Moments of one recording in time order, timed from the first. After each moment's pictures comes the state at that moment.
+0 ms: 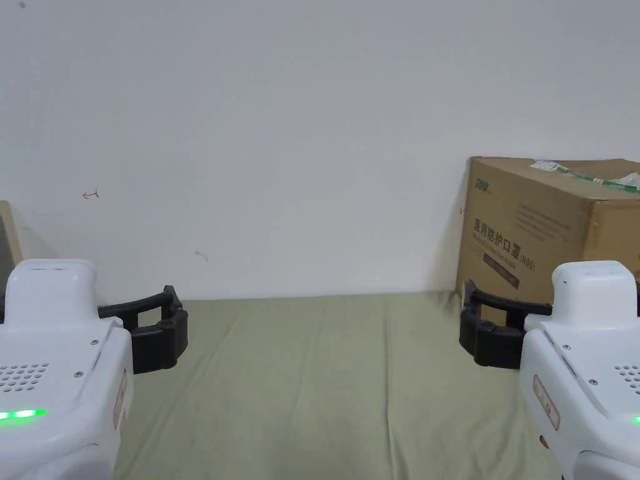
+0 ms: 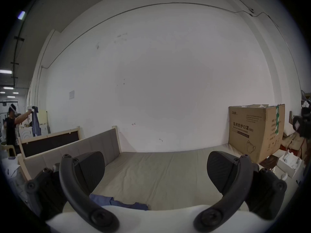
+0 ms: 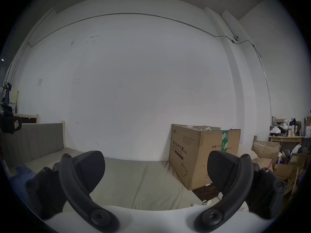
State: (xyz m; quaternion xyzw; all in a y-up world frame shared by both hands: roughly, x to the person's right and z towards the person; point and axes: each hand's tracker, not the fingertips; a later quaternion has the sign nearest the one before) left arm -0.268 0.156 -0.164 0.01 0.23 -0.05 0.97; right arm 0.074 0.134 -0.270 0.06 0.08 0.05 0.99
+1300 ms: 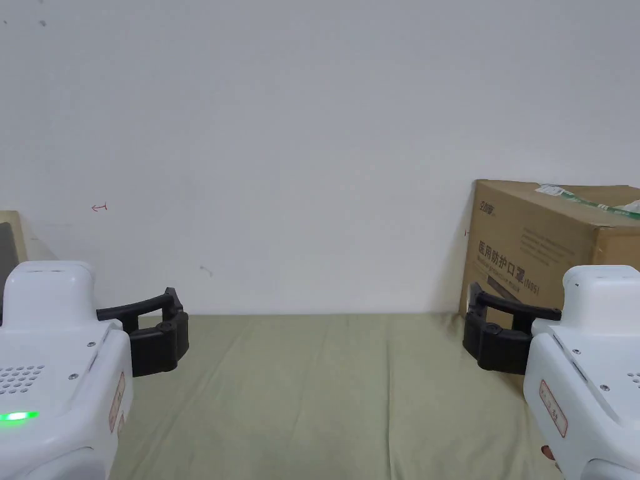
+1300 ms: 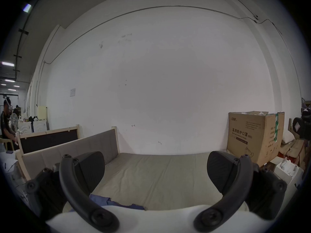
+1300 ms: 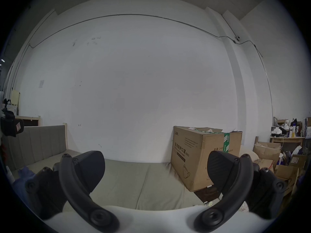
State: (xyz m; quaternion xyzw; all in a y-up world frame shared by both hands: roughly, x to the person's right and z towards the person) left arm -0.266 0.167 -0.163 0.02 0.23 -0.03 0.97; right arm 0.074 0.155 -0.263 0.07 0.07 0.03 0.99
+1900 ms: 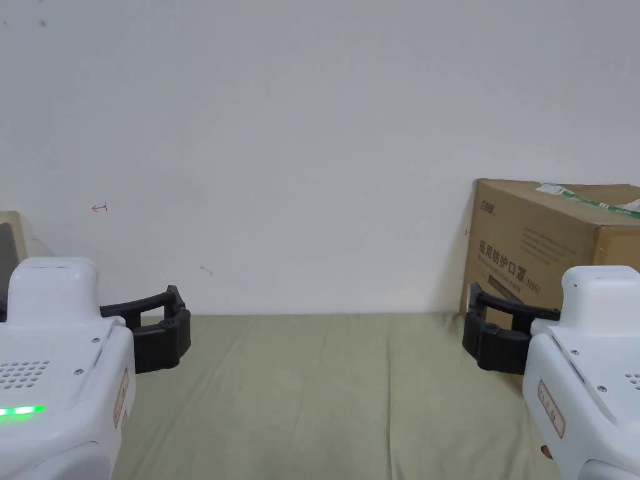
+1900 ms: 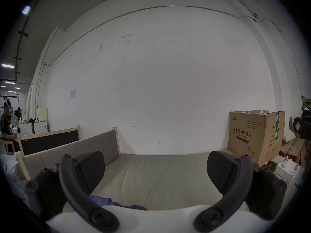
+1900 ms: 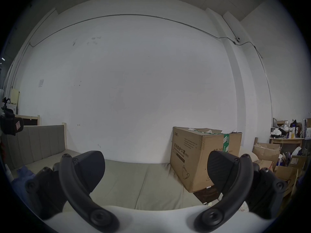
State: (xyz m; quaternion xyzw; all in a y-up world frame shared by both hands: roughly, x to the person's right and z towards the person) left arm -0.266 0.168 -0.167 0.02 0.23 -0.04 0.97; right arm 0.073 0.153 -0.266 0.07 0.07 0.03 0.99
